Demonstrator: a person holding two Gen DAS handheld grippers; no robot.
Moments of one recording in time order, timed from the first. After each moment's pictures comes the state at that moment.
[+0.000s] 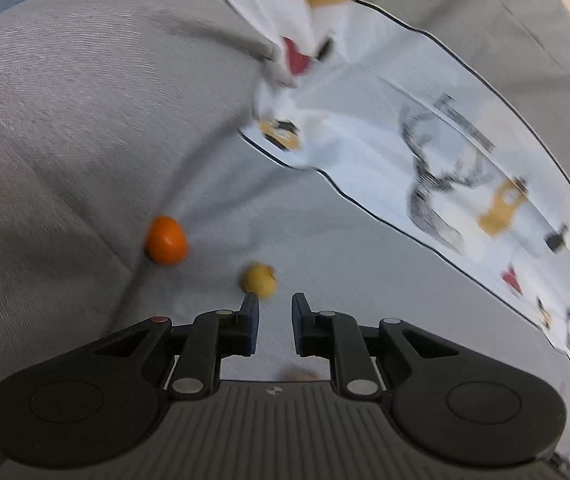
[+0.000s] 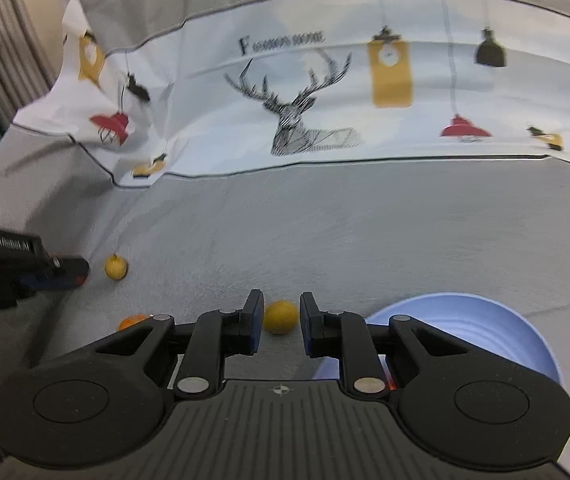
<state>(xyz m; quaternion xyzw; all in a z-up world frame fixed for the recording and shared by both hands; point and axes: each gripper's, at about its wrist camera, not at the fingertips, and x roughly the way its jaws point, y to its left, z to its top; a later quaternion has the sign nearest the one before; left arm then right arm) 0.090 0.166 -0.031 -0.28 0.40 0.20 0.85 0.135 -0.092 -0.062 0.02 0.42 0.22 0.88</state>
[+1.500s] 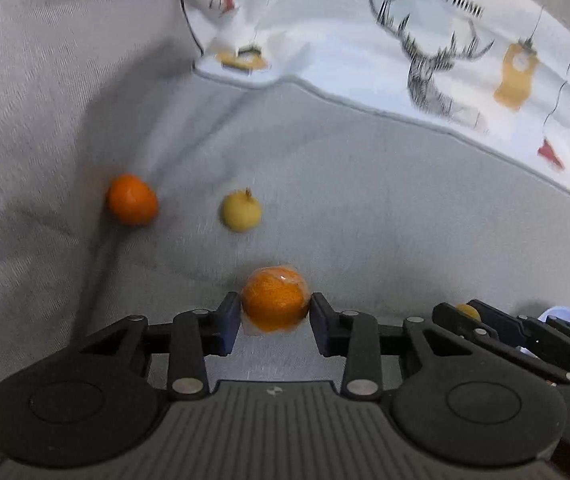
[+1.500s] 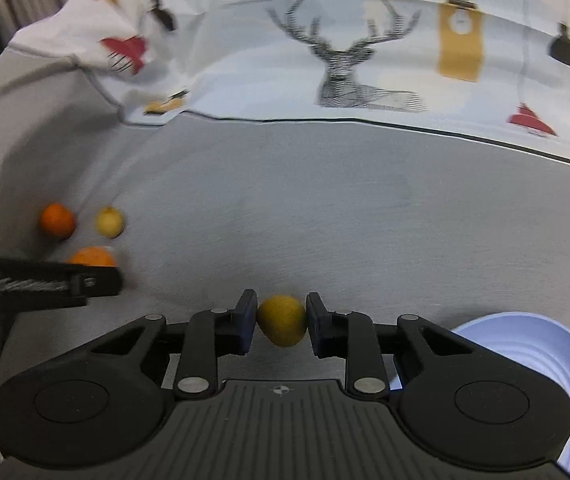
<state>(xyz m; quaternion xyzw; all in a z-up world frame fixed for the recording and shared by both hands) 0.117 0.113 -0.061 -0.14 0.52 0.17 0.82 0.153 -0.034 -0.101 -0.06 0.46 0.25 0.85</state>
